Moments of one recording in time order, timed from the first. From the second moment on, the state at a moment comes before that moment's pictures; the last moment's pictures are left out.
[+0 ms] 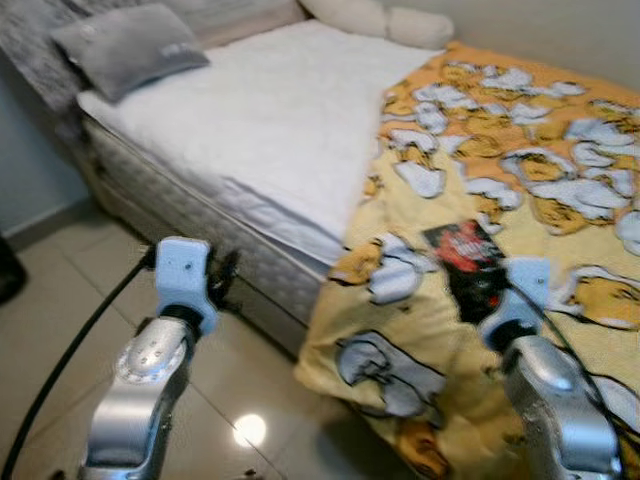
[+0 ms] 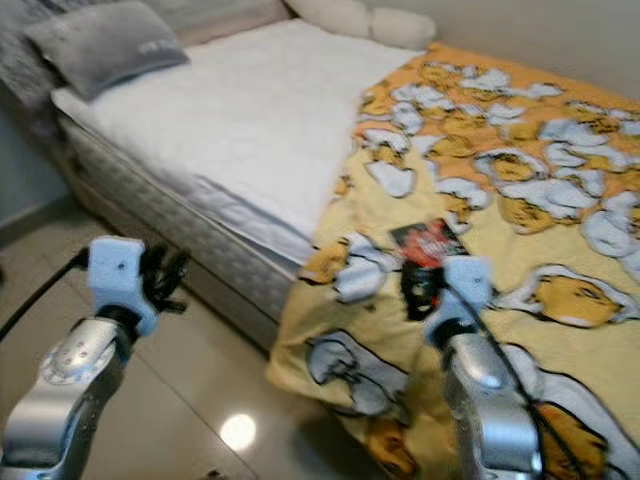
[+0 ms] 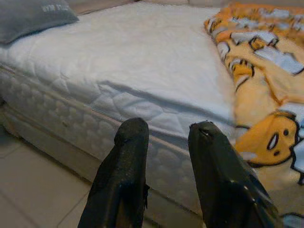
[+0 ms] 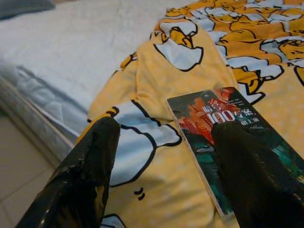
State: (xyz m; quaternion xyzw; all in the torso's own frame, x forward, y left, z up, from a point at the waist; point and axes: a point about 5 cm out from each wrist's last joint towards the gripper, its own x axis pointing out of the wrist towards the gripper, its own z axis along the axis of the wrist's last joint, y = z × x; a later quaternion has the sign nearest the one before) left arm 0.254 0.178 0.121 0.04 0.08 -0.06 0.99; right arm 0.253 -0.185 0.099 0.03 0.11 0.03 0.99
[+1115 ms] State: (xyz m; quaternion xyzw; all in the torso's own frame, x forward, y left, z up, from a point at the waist) left arm 0.256 0.171 0.124 0.04 0.06 -0.07 0.99; right arm 0.245 -0.189 0.093 0.04 0.12 0.01 0.99
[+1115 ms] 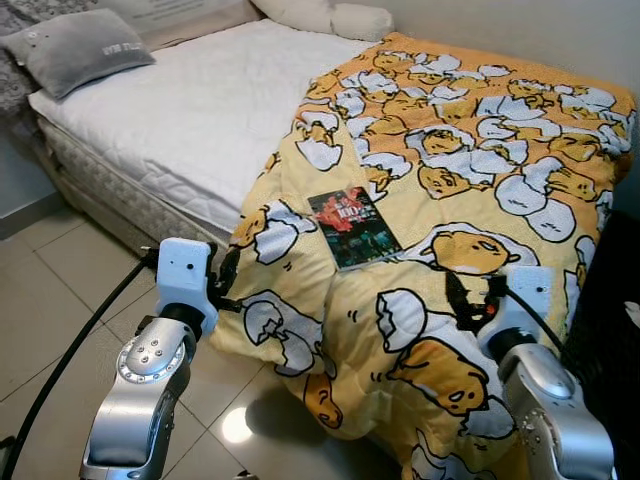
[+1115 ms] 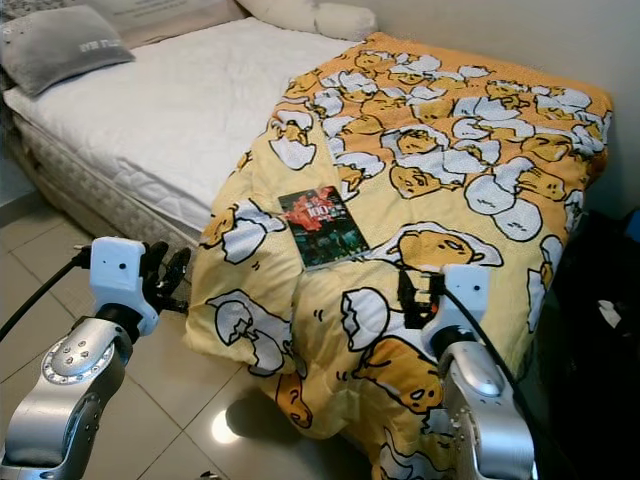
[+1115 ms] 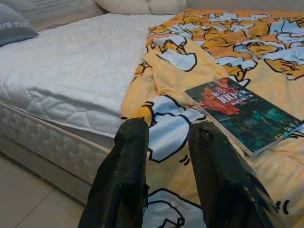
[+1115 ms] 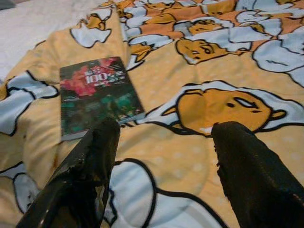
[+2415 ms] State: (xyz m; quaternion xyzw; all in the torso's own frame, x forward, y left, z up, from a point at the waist) left arm 0.255 0.165 0.123 0.03 0.07 -0.10 0.99; right arm 0.242 -0.187 0.091 0.04 0.13 0.00 0.99
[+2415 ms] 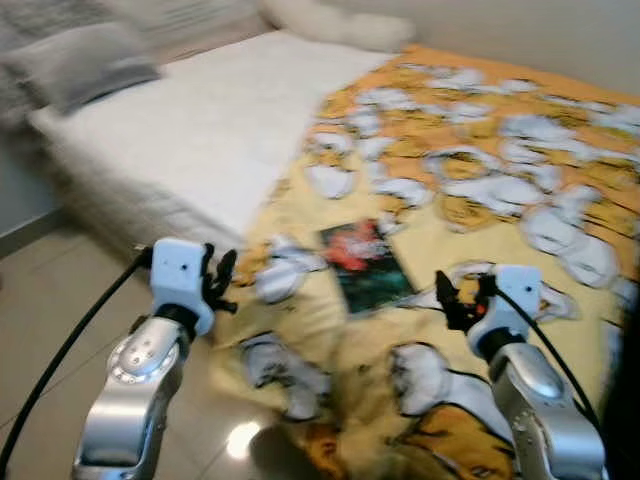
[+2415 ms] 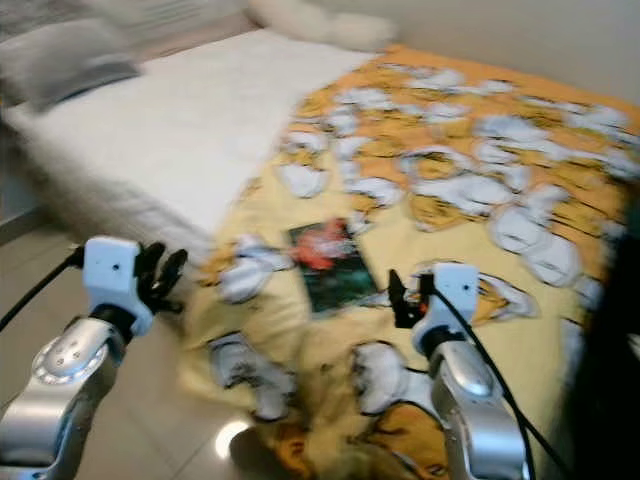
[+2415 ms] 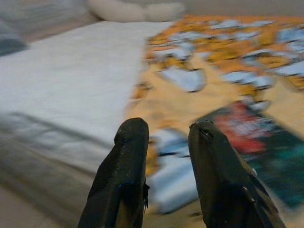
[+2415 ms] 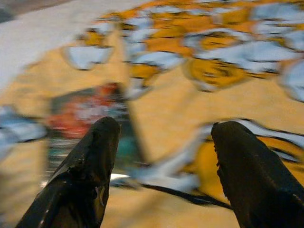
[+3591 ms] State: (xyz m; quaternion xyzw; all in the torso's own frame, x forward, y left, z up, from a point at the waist) left arm 0.258 0.152 0.123 0.06 0.11 -0.25 0.96; right arm 0.324 -0.162 0.059 0.15 0.22 0.09 0.96
